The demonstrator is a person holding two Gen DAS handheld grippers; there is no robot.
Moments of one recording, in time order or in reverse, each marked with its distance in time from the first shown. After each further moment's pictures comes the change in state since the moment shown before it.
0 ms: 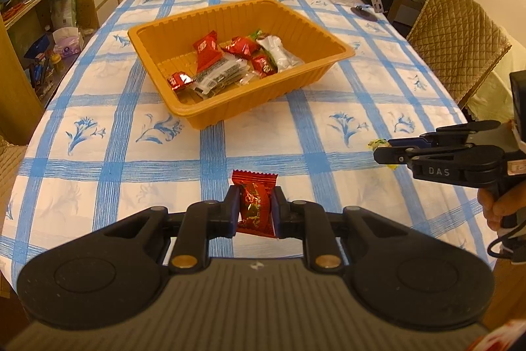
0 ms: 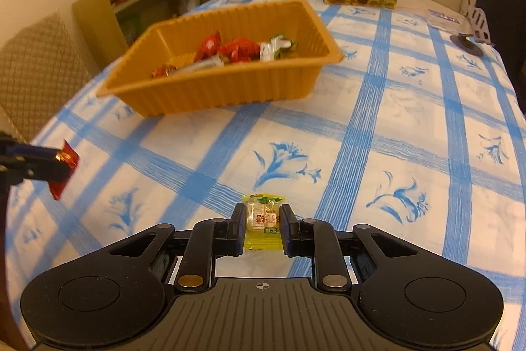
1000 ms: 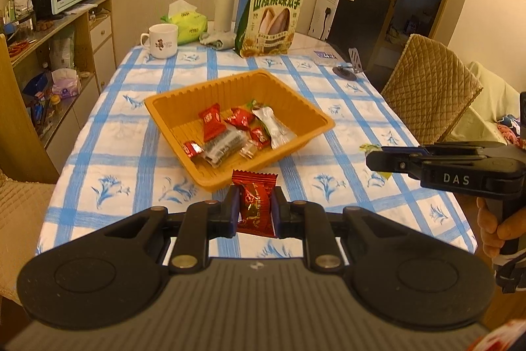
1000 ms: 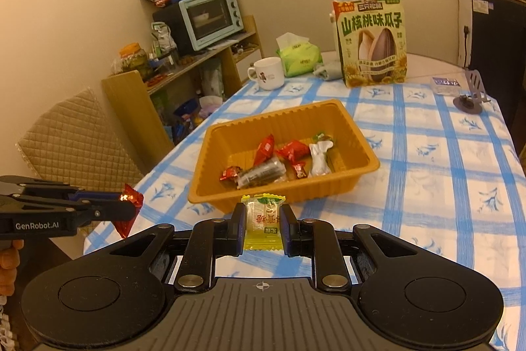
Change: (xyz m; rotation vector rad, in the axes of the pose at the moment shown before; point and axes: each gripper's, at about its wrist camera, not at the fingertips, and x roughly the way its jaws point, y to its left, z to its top) left arm -0.075 0.030 0.031 -0.002 -0.170 -0.071; right arm -0.082 0.072 0.051 0.050 -0.219 0.063
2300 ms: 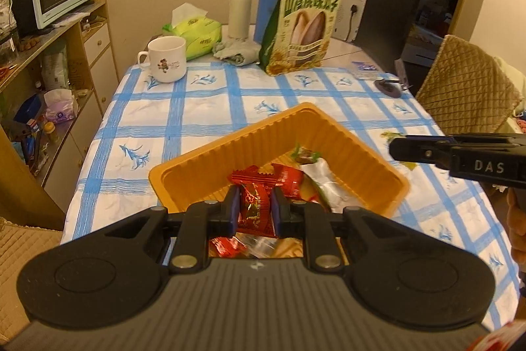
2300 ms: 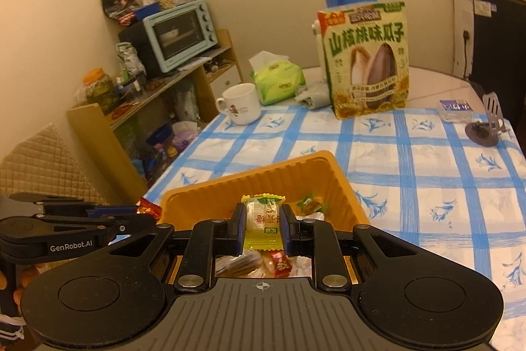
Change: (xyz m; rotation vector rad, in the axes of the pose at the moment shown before) left arm 0.139 0.055 0.101 0.038 0.033 0.047; right arm 0.118 -0.052 0.095 0.077 -0.020 -0.061
